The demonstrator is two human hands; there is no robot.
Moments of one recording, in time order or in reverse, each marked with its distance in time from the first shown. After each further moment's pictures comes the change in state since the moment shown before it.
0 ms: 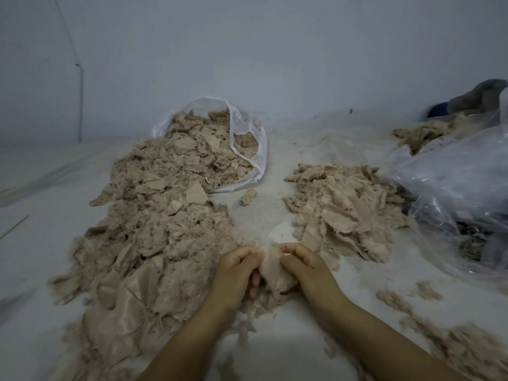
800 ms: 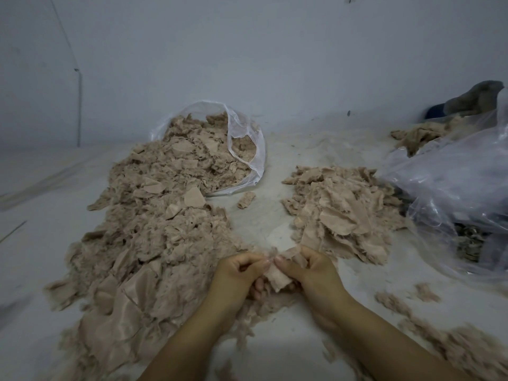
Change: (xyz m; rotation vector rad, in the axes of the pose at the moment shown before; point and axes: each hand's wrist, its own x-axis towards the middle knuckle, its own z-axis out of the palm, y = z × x) left_hand 0.003 -0.007 0.002 0.000 -0.019 -0.037; right_hand 0.000 -0.002 -0.002 0.234 0.044 0.014
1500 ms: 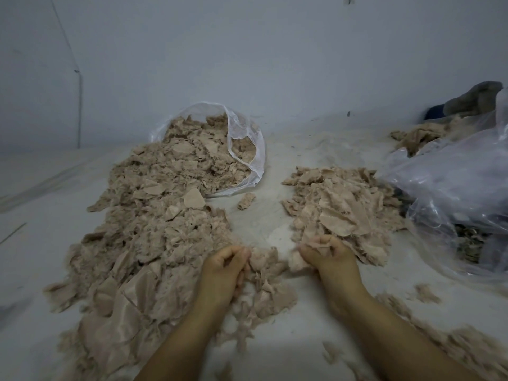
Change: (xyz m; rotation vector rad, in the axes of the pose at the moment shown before) left_hand 0.007 0.002 -0.014 0.086 0.177 0.061; right_hand 0.017 -0.008 -0.022 -0.119 0.327 -0.043
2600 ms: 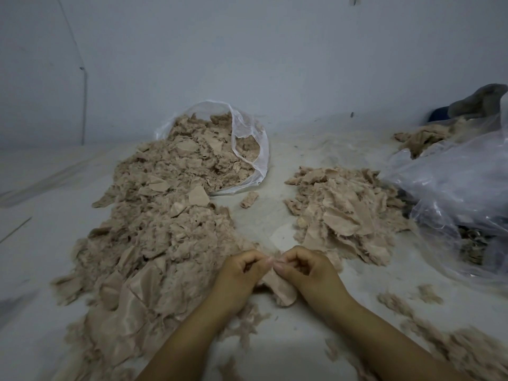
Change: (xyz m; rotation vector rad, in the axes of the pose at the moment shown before) left_hand -0.007 0.007 0.006 0.151 -0.230 0.157; right_hand -0.018 0.008 0.012 -0.267 -0.374 -0.219
